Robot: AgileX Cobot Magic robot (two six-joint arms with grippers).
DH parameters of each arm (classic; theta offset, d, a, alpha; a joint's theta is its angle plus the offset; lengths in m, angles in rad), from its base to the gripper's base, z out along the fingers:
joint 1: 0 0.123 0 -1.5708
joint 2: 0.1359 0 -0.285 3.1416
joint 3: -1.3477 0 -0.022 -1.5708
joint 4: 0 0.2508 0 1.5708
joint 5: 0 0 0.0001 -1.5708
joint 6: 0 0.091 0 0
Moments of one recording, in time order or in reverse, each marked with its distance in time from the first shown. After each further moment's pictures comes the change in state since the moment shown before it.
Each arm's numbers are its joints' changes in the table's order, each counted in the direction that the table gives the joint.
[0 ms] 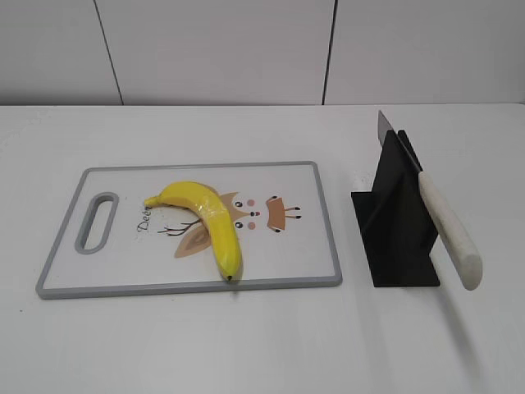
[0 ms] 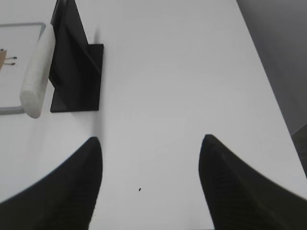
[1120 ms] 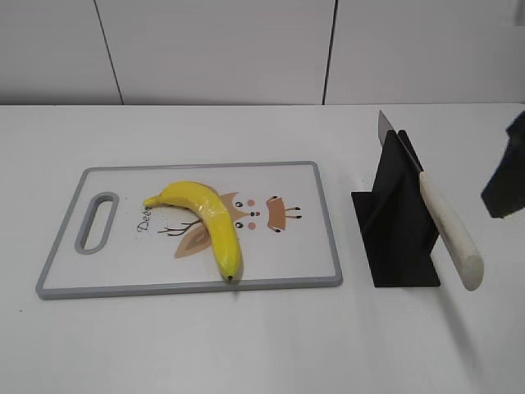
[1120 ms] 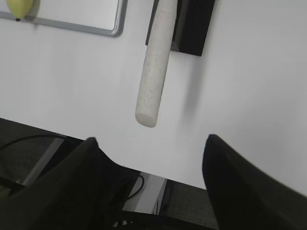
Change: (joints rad) left arm 0.000 0.000 0.000 0.001 0.000 0.000; right arm 0.350 1.030 0.521 0.131 -0.162 0.093
